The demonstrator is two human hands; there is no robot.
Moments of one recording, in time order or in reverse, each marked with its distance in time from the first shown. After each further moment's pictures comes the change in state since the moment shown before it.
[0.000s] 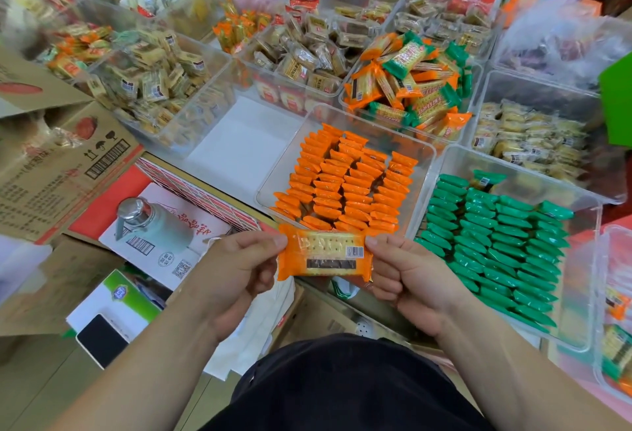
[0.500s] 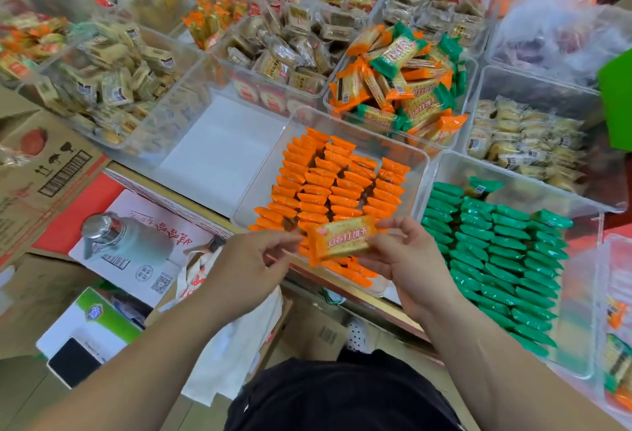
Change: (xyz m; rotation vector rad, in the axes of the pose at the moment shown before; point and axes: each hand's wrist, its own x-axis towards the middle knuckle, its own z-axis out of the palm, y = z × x) left_hand 0.096 -0.014 0.005 0.899 -0.102 0.470; right_hand 0.057 -0.026 -0.018 -0.135 0.394 -0.178
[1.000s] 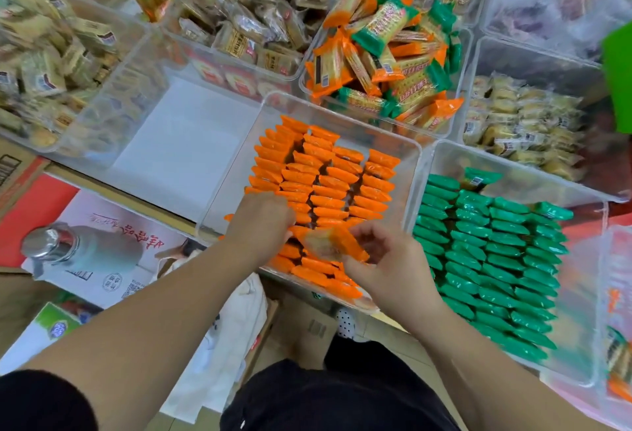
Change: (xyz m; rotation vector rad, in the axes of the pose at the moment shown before) left_hand 0.133 -0.027 0.047 0.957 -0.155 0.276; right_hand 0.040 0.023 -0.009 -0.689 0.003 -0.489
